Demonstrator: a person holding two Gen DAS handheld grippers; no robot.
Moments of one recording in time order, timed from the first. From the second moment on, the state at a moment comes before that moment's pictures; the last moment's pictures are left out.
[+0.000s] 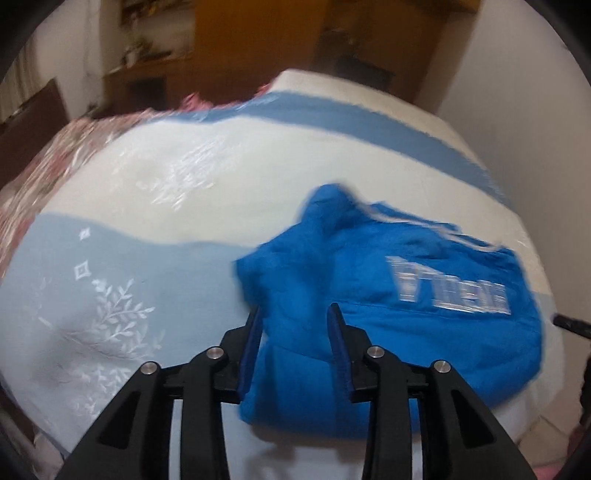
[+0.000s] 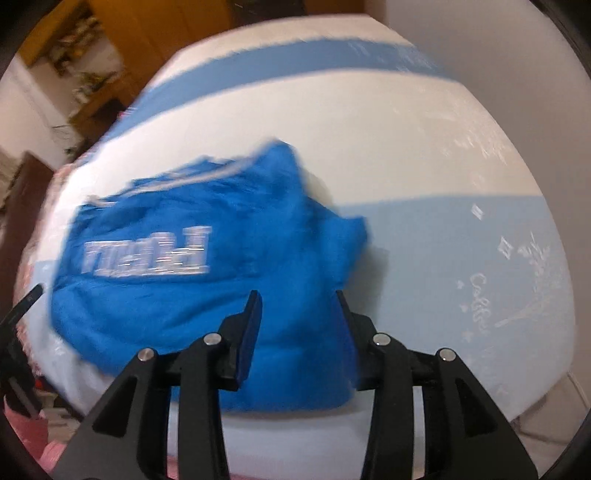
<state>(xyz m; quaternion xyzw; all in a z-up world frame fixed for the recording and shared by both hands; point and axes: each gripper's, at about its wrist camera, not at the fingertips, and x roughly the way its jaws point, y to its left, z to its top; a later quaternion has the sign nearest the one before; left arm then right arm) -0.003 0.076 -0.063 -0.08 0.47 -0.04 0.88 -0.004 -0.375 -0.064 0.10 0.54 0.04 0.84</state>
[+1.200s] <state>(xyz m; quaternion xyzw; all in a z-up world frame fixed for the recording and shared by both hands) 0.125 -0.038 -0.108 -0.02 0.48 -0.12 0.87 0.117 -0.321 -0.130 0.09 0.50 0.04 0.86</state>
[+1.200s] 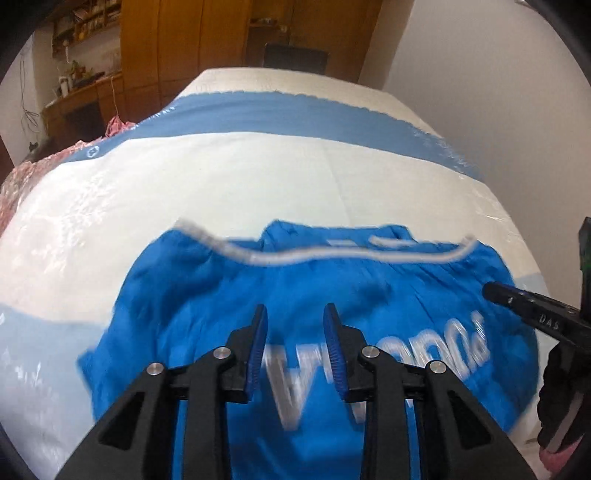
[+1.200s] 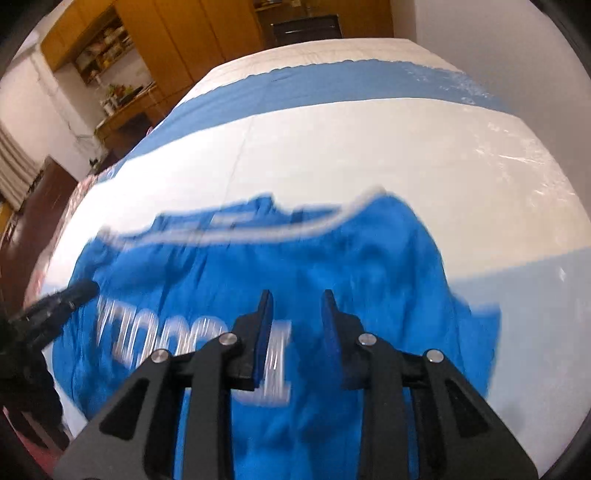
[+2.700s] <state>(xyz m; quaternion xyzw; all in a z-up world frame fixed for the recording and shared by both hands) 0.073 0.112 -0.171 -0.21 0.56 -0.10 0.79 0.060 -0.381 -0.157 0.07 0.61 0.01 0.79</state>
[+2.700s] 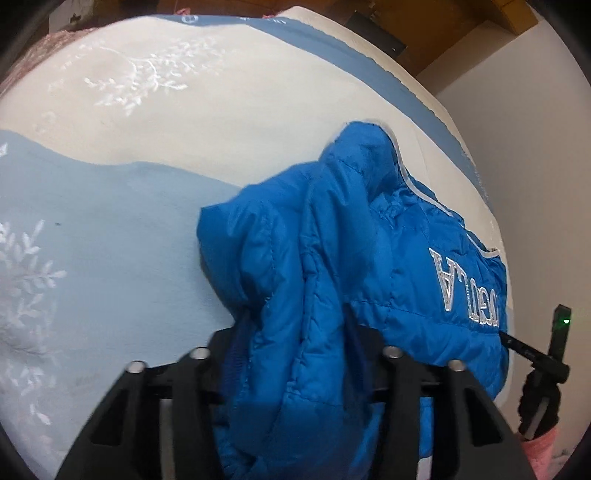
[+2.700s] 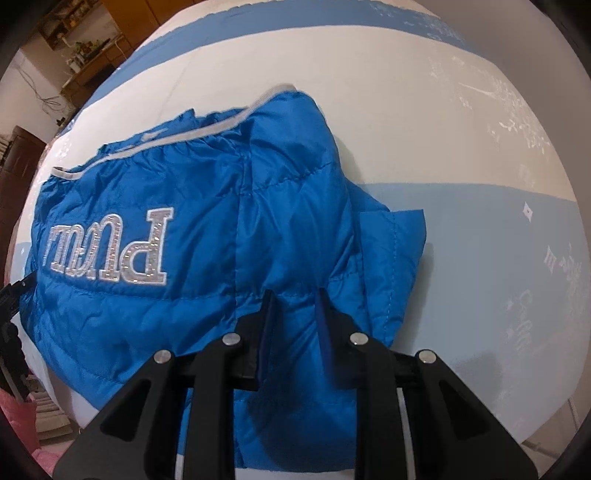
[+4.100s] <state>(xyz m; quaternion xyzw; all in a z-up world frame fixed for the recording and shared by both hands) 0.061 -0.130 -0.008 -0.02 0.51 -0.17 0.84 0.023 -0.421 -0.076 0.10 0.58 0.04 0.81</state>
